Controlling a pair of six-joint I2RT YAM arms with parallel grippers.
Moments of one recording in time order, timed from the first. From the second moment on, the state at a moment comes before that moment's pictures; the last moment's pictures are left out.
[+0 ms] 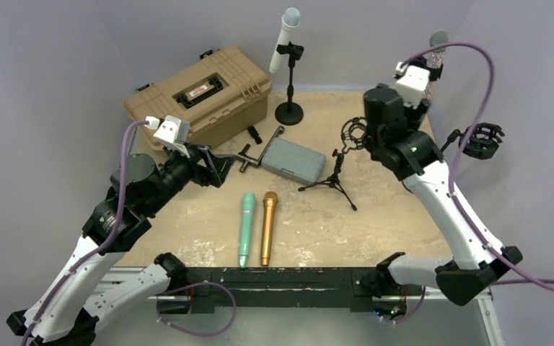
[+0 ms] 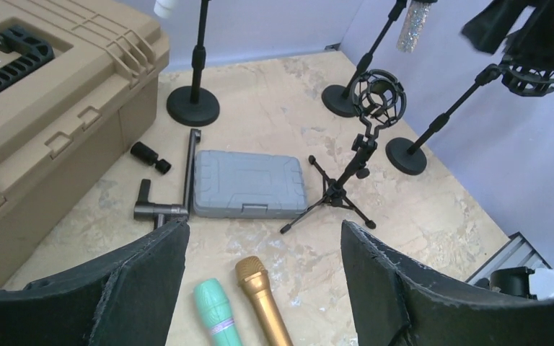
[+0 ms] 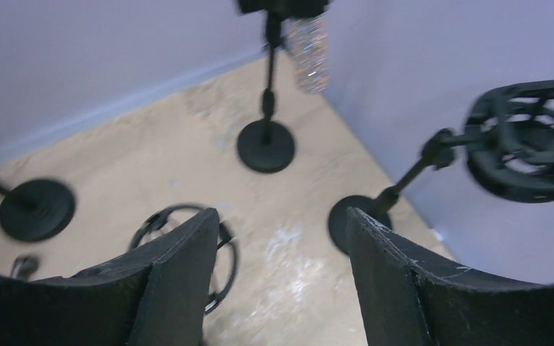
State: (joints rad) left arm -0.67 0.73 1.14 -0.50 -0.09 -0.31; right arm 0.57 1.26 1.52 -0.74 1.04 0.38
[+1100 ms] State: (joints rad) left arm -0.78 0.73 1.10 -0.48 -0.04 -0.28; right arm 0.09 1.71 1.72 -1.07 1.22 0.43
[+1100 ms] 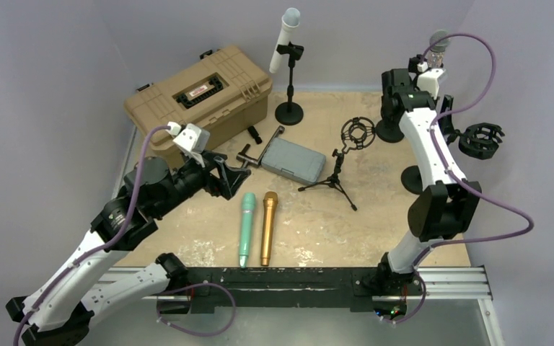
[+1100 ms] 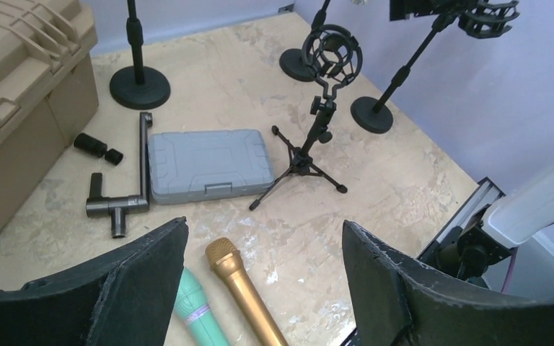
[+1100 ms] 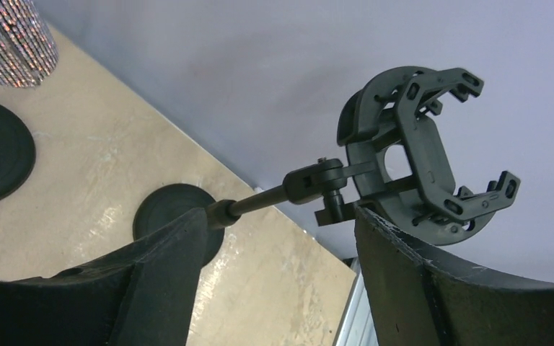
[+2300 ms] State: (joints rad) left arm -0.78 0.81 1.07 -0.49 -0.10 -0.27; right arm -0.04 1.59 1.47 -0.73 1.21 0.24
